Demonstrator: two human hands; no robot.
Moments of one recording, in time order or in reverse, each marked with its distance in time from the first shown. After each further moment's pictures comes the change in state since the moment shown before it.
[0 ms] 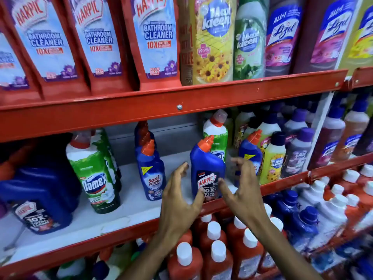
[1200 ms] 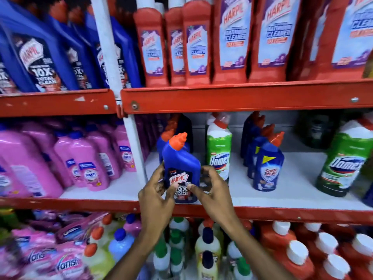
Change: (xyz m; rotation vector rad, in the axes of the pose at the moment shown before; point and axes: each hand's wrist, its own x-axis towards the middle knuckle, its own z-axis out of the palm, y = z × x) left_hand -0.073 -0.107 -0.292 0.056 0.399 -0.257; right_hand -0.074 -0.229 0.235 0.492 -0.462 0.014
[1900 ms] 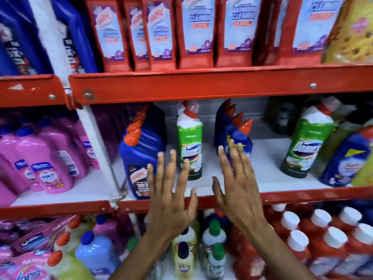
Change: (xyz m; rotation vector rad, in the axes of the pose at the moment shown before) left_hand -0.036 0.019 0.076 0.611 -0.040 0.699; right_hand -0.031 0.019 -0.102 -0.901 0.211 -0.229
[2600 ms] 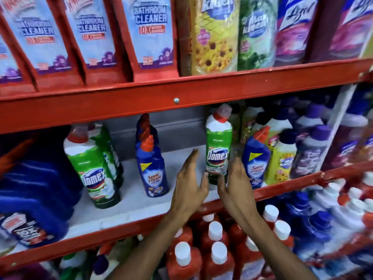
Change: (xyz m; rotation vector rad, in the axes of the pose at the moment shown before) left_hand 0.107 0.205 0.163 -0.712 -0.375 -0.290; right_hand -0.008 0.228 -0.041 0.297 0.036 0.513
